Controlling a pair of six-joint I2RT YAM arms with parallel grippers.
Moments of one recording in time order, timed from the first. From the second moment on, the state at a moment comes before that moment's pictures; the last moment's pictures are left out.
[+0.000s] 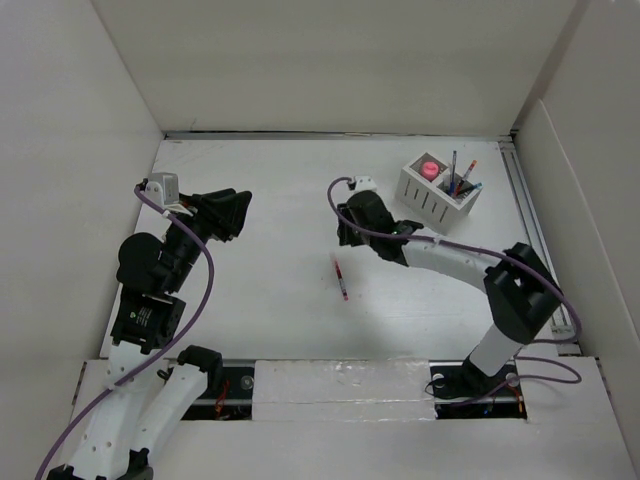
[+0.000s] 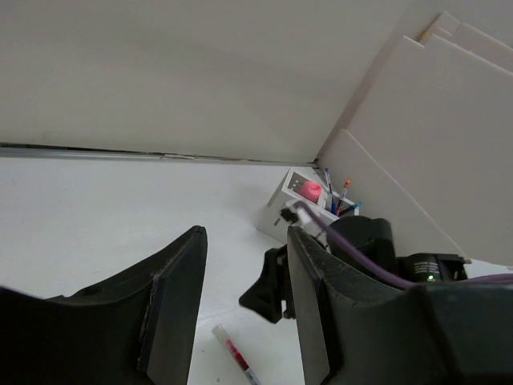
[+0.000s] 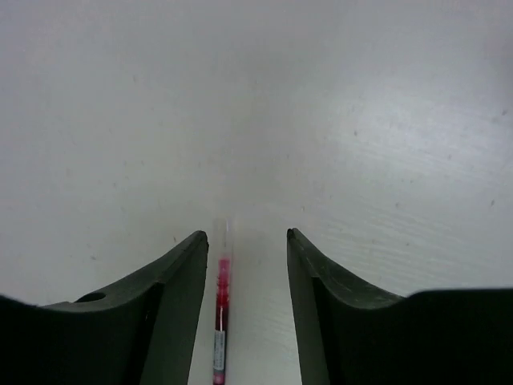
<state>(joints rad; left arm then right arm) -0.29 0.61 0.89 -0.11 0.16 -0.47 0.73 1.64 1.10 -0.08 0.28 0.43</state>
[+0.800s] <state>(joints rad) -0.29 0.59 0.89 -0.11 0.17 -0.47 0.80 1.96 1.32 -0.38 0.20 0.41</state>
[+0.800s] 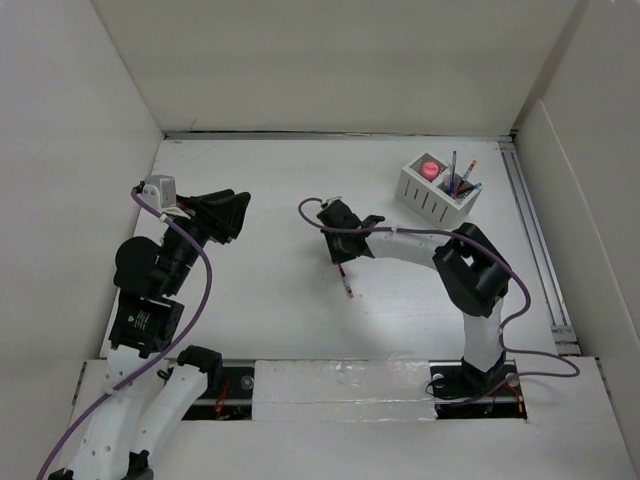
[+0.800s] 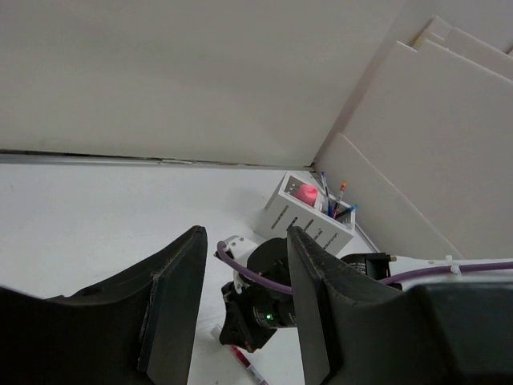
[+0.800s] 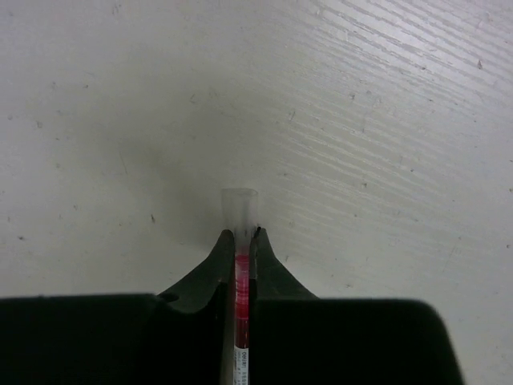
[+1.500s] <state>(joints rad) -0.29 0.59 0.89 -0.11 0.18 -0.48 0.23 1.27 1.04 0.42 0.61 0.46</state>
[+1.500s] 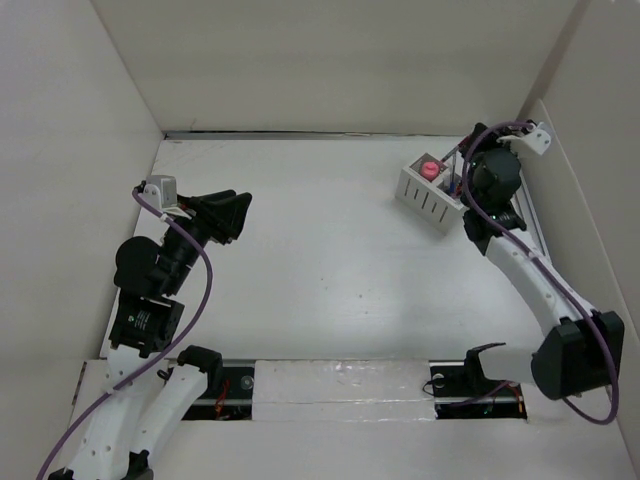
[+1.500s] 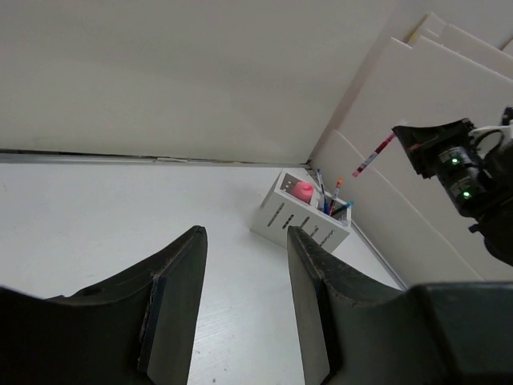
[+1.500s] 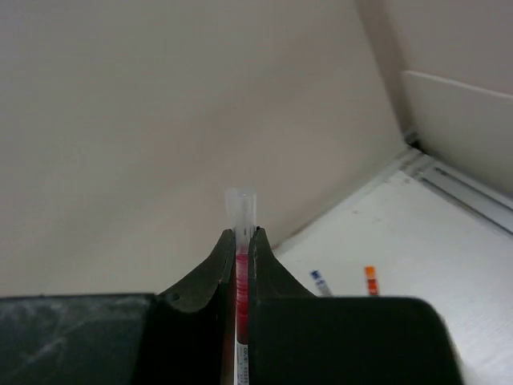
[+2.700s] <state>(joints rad) -0.29 0.61 0.89 -0.11 0.19 -0.48 0.28 1.73 1.14 0.46 1.11 0.13</state>
